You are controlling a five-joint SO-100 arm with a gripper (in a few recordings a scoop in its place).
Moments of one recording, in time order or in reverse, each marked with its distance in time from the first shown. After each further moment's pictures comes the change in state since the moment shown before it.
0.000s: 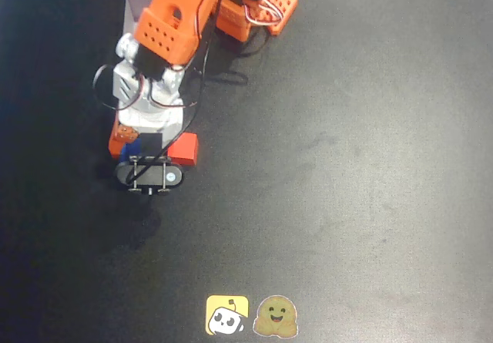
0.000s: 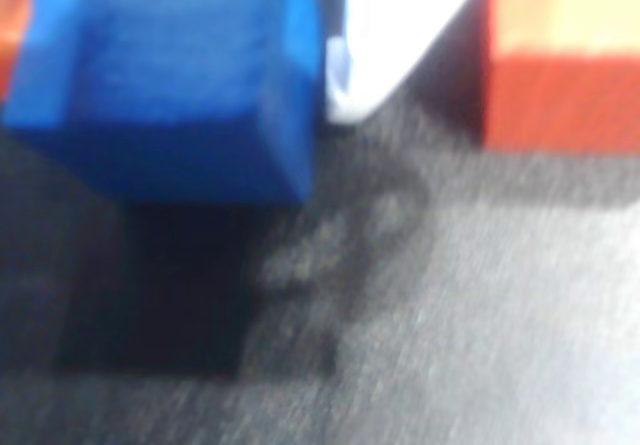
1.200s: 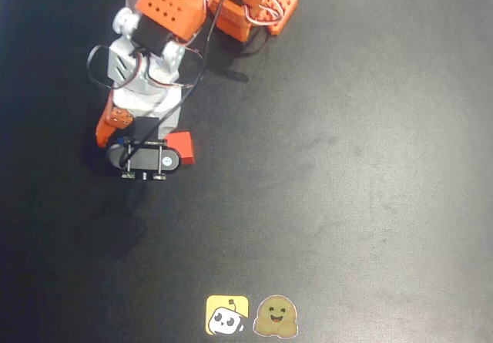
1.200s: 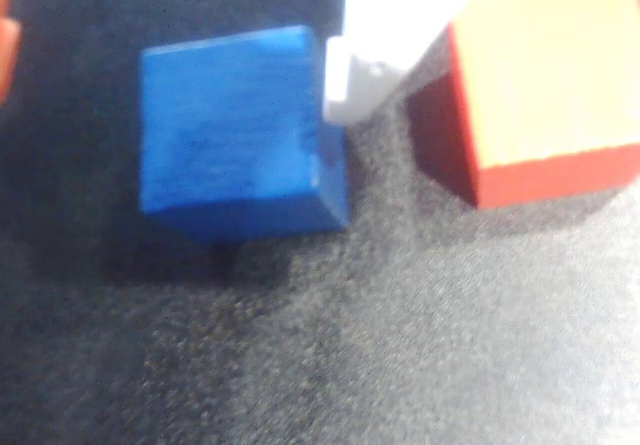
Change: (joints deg) arm -0.2 13.1 -3.3 12.9 1.0
